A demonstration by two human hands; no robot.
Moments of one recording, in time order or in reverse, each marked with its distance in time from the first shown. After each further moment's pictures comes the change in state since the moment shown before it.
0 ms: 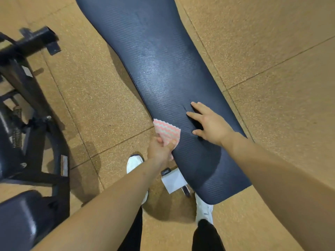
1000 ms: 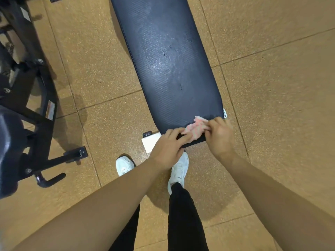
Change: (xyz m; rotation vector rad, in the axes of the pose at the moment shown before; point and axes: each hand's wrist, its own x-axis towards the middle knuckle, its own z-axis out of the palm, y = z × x) left_hand -0.154 -0.131 0.101 0.910 -0.163 0.938; right_hand -0.217 0.065 0.110 -0.002 0.391 0.213
